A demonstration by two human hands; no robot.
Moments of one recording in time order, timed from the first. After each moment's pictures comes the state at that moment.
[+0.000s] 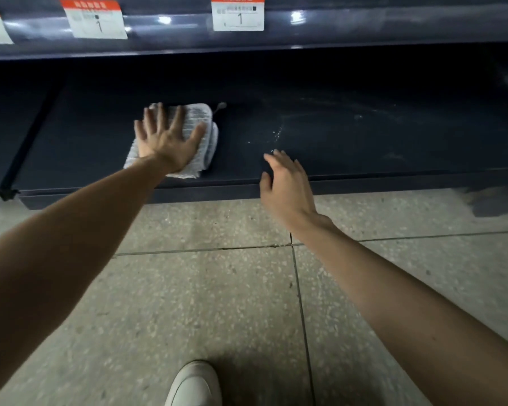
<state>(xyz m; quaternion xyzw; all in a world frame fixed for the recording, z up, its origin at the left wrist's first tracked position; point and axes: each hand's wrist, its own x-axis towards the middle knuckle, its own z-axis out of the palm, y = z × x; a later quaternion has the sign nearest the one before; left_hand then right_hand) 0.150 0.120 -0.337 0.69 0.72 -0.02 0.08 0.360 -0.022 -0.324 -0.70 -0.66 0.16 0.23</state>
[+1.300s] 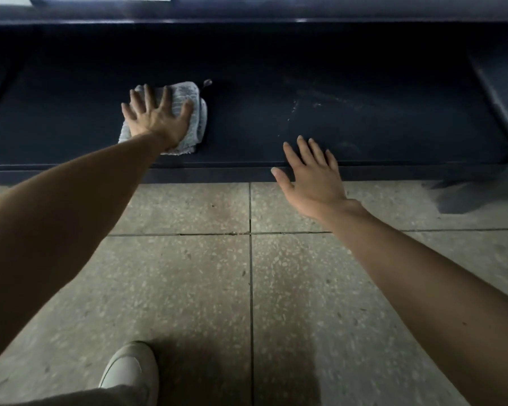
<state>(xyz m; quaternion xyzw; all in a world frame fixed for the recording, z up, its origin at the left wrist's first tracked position) 0.233 0.116 -0.335 0.64 0.76 -0.01 0.08 0.504 -0.042 -0.326 -0.69 -0.71 0.09 -0.02</state>
